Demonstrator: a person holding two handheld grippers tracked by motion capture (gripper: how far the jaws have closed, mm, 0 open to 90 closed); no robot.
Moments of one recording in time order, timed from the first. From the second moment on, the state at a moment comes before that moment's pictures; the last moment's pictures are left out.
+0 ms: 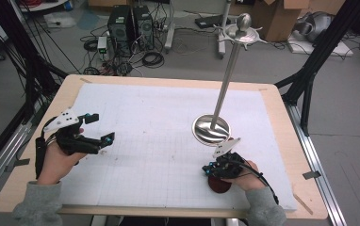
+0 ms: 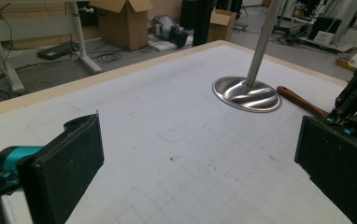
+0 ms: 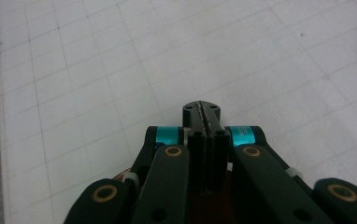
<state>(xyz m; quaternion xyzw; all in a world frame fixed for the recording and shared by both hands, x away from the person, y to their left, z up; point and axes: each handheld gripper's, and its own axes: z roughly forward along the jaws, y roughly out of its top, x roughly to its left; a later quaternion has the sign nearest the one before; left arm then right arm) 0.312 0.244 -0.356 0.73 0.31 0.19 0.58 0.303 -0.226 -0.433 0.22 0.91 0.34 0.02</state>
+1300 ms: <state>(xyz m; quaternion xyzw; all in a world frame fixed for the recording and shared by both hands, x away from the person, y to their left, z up) 0.323 0.228 -0.356 0.73 0.30 0.18 0.58 0.285 -0.285 -0.432 0.28 0.90 0.34 0.00</state>
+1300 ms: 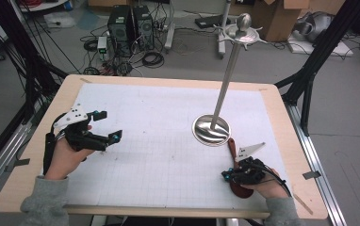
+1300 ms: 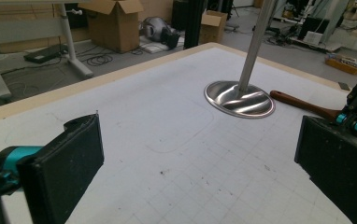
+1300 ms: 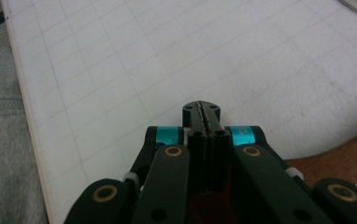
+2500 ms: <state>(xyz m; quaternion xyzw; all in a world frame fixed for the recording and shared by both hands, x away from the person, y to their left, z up) 0.330 0.217 -0.357 0.74 0.29 0.17 0.59 0.271 -0.345 -0.434 0.33 0.88 0.35 0.02</state>
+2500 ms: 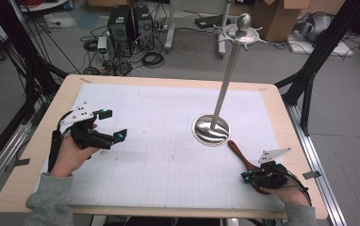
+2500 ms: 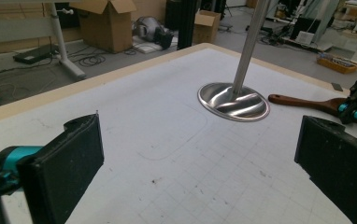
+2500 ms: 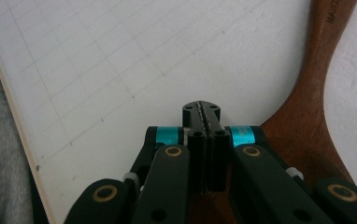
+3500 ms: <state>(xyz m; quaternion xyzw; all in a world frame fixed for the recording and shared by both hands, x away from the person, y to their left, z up) 0.309 0.238 -0.358 0.74 0.31 0.19 0.57 0.313 -0.351 -0.417 0.39 0.83 0.38 0.13</state>
